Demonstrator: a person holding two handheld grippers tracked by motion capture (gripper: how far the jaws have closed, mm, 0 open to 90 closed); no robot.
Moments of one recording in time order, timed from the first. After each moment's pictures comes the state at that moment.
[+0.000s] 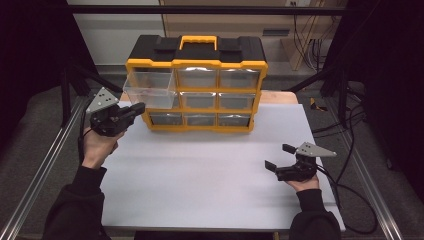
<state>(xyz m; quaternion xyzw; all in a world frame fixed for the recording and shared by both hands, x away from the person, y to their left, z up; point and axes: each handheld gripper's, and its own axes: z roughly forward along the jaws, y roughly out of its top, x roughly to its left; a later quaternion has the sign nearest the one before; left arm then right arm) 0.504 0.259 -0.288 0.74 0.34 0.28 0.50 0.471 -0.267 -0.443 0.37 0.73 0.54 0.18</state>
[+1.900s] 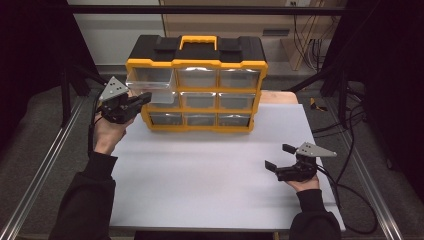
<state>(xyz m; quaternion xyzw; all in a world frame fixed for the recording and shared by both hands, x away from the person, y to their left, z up) 0.542 0.247 -0.288 0.74 0.33 0.31 0.50 0.470 -0.267 -0.442 0.36 0.73 0.54 0.18</state>
